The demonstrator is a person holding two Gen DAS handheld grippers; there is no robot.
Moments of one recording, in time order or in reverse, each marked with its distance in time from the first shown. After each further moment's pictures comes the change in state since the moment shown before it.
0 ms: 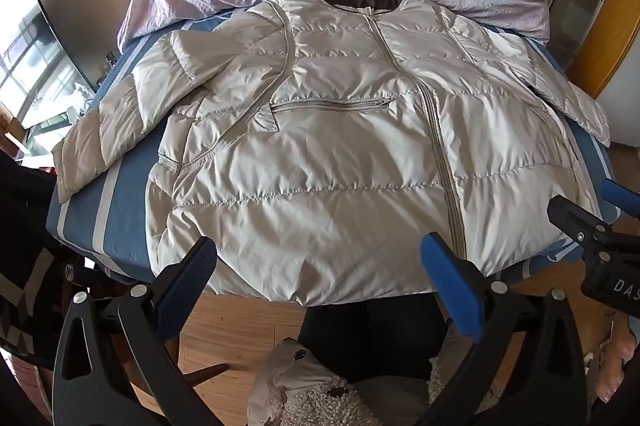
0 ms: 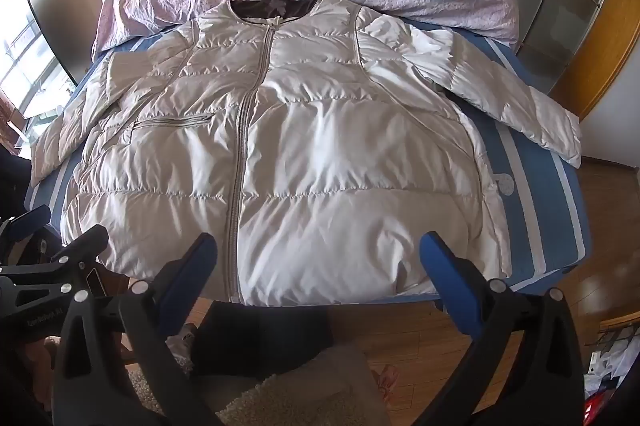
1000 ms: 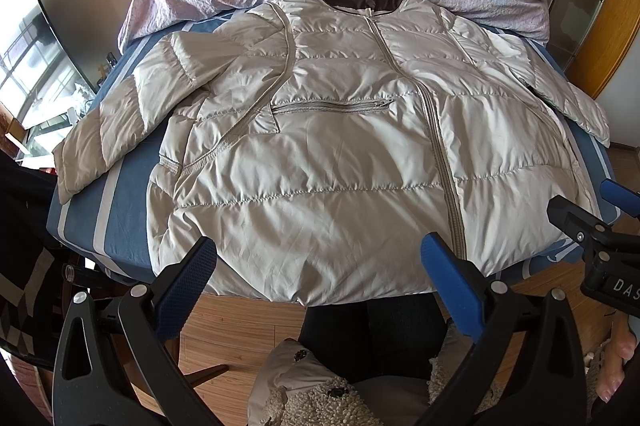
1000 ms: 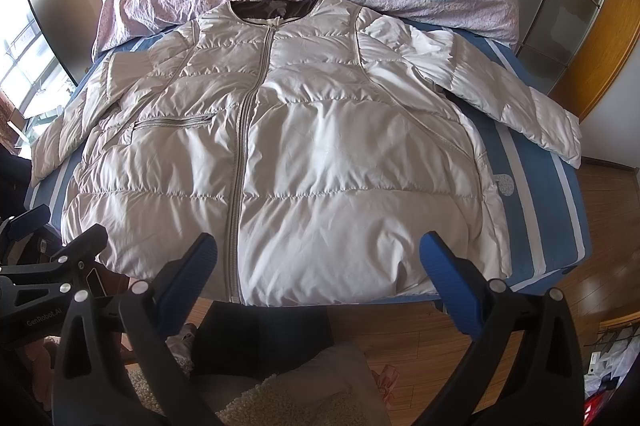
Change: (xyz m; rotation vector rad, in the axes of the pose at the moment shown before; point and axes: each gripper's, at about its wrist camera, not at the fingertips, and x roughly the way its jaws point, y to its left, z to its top) left arm 0.000 0.000 0.000 -0.003 -0.002 -0.007; right arm 0.000 0.000 0.000 -0.001 0.001 -0.001
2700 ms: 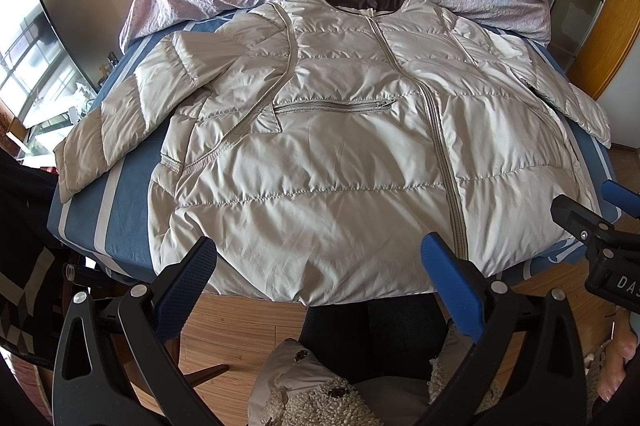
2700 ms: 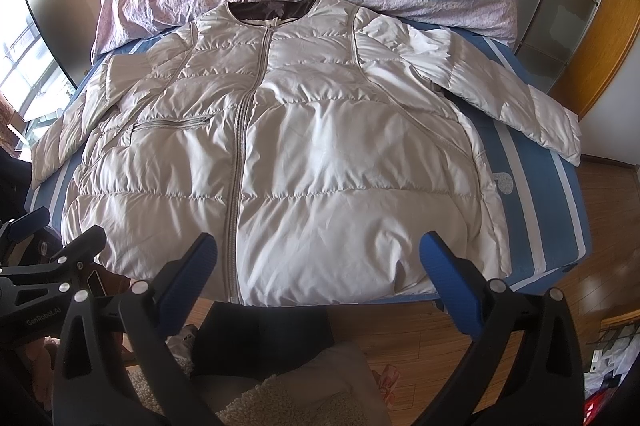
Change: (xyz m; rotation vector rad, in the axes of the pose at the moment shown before) left arm 0.000 0.000 0.000 0.000 -0.002 0.001; right arm 0.000 -0.002 -0.001 0.003 -0.002 0.002
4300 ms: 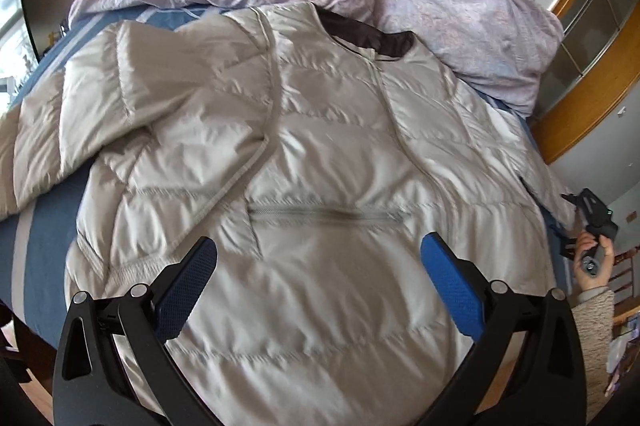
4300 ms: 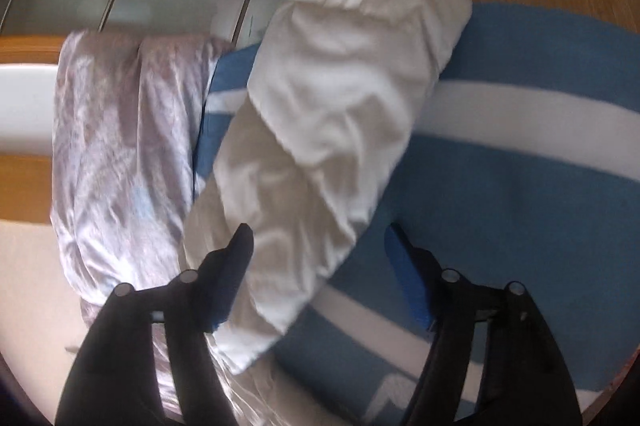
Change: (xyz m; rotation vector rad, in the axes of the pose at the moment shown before) left arm 0.084 0.051 0.082 -0.158 -0.058 -0.275; right arm 0.166 -0.382 0.027 1.360 -0.209 0.284
